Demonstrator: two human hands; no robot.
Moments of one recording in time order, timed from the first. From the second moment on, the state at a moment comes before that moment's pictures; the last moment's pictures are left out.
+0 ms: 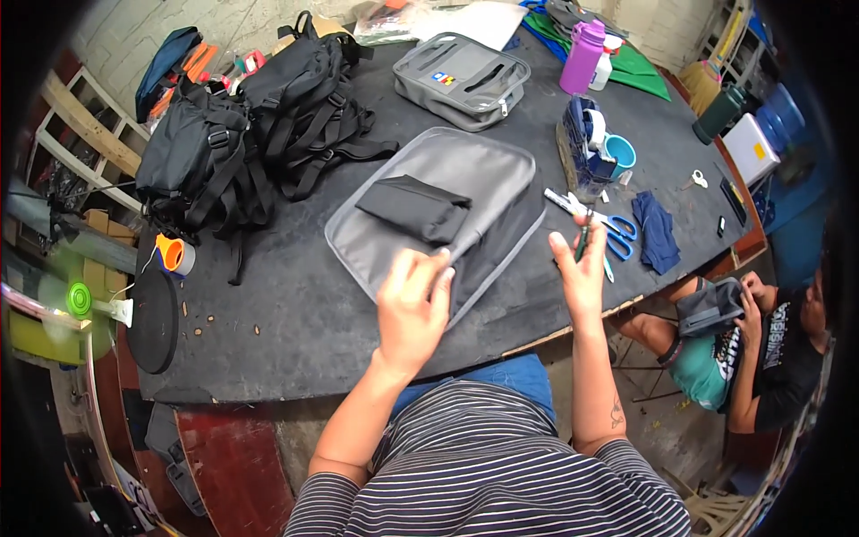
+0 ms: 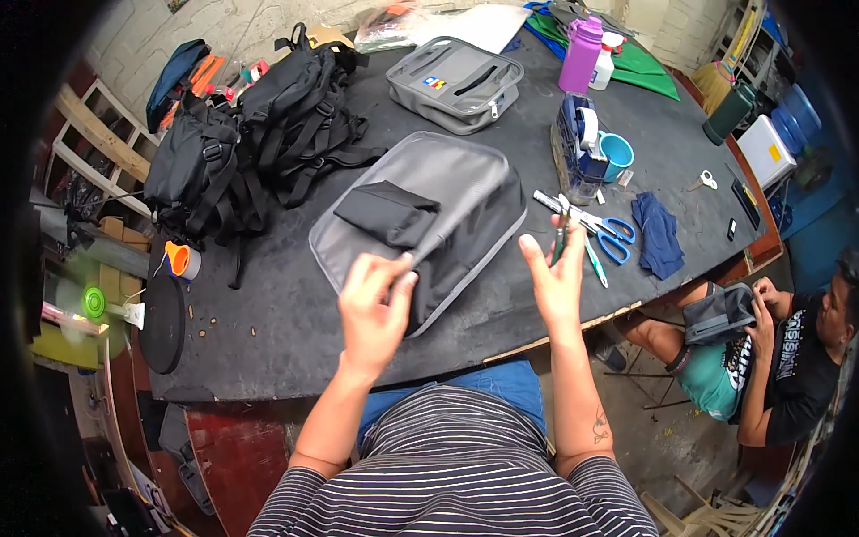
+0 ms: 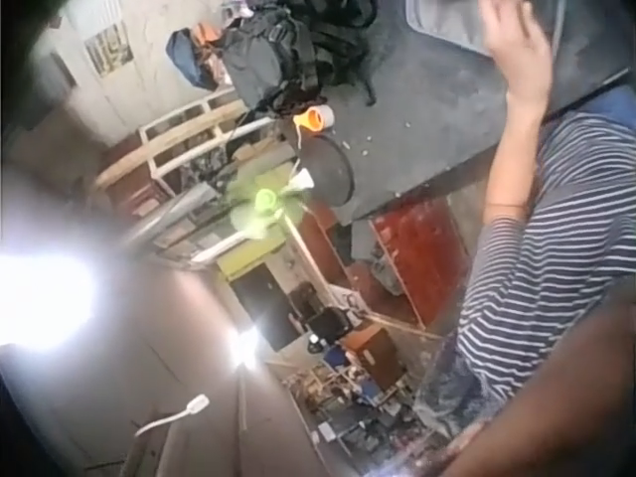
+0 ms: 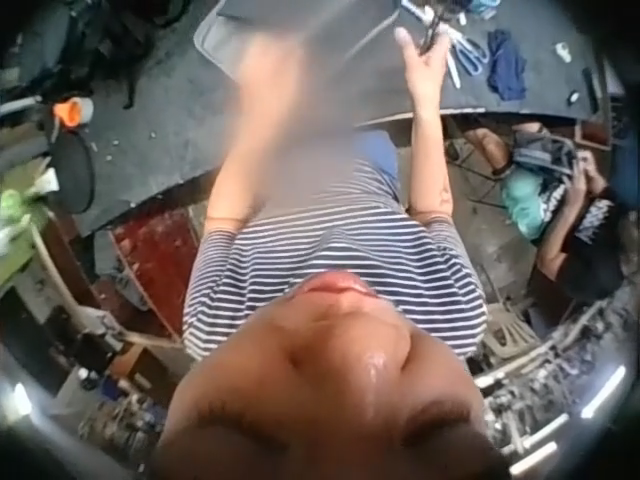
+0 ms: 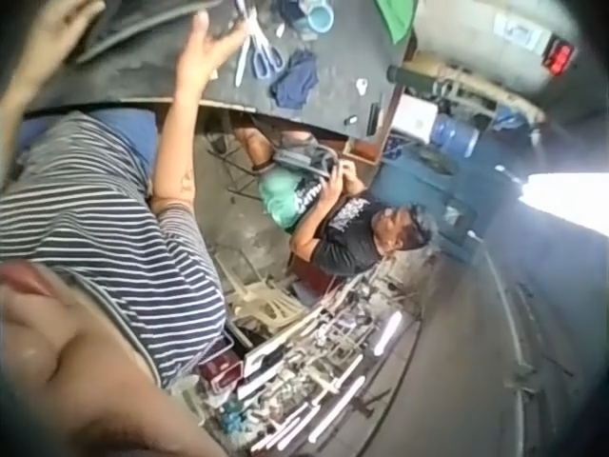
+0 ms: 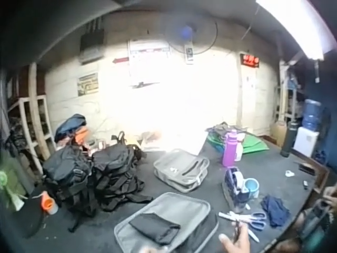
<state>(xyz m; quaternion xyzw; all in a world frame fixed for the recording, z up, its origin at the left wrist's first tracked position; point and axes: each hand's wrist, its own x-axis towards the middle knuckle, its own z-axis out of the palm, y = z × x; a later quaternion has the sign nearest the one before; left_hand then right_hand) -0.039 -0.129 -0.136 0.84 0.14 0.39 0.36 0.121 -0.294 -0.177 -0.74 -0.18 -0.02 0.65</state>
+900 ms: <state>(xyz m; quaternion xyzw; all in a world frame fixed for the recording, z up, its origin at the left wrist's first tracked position) -0.038 -0.104 -0.063 0.87 0.20 0.32 0.32 0.063 -0.234 -0.057 -0.74 -0.45 -0.17 0.46</state>
